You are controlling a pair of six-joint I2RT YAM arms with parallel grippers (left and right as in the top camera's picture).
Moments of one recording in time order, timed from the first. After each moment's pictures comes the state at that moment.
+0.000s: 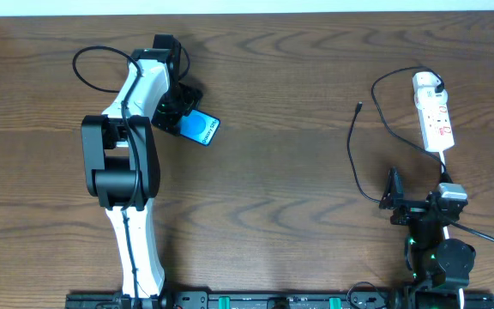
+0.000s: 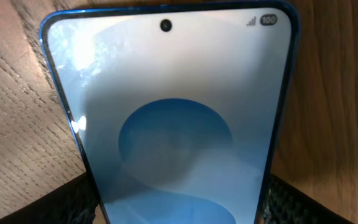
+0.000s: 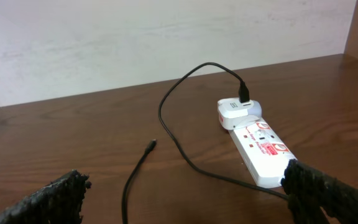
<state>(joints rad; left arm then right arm) -0.05 2.29 1.79 -1.03 0.07 -1.11 -0.07 0.01 0.01 -0.07 -0.03 0.12</state>
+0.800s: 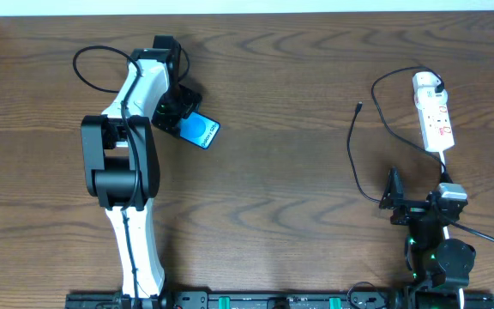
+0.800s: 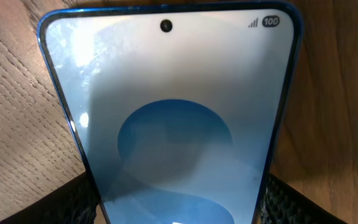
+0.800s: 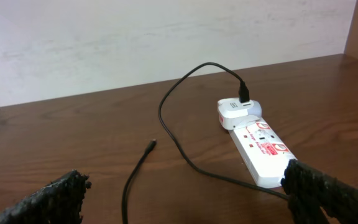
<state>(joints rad) -0.05 2.29 1.79 -1.06 0.08 -1.08 -0.07 0.01 0.01 -0.07 -0.03 0.12</state>
